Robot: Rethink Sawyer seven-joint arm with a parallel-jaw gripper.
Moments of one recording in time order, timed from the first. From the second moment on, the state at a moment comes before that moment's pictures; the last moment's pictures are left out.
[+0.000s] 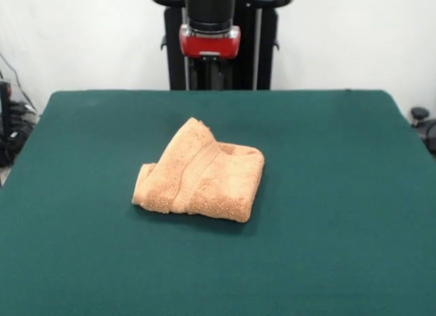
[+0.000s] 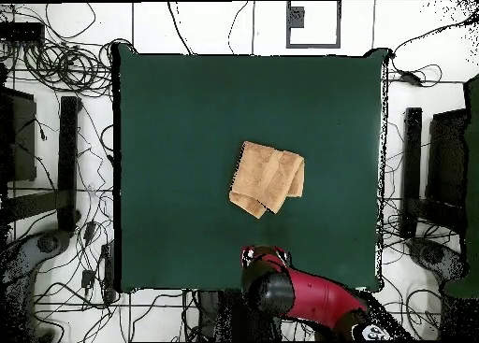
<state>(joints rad) -0.44 -0.71 0.00 2.22 -0.24 0.05 1.57</state>
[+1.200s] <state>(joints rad) -0.49 -0.82 0.06 2.26 -0.26 0.10 1.57</state>
